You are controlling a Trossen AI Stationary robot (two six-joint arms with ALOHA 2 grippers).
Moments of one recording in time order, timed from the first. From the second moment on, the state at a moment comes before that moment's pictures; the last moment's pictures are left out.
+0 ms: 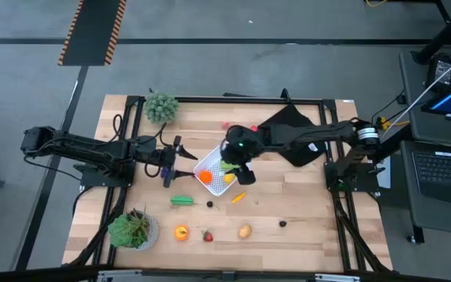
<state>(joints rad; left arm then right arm) 0.05 0.90 0.29 0.37 0.14 0.07 -0.04 1.76 1.40 -0.49 -0.20 -0.27</state>
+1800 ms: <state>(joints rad) -0.12 0.96 0.76 -1.08 -0.38 -0.84 -0.11 1.45 0.59 0.69 -0.15 -0.27</state>
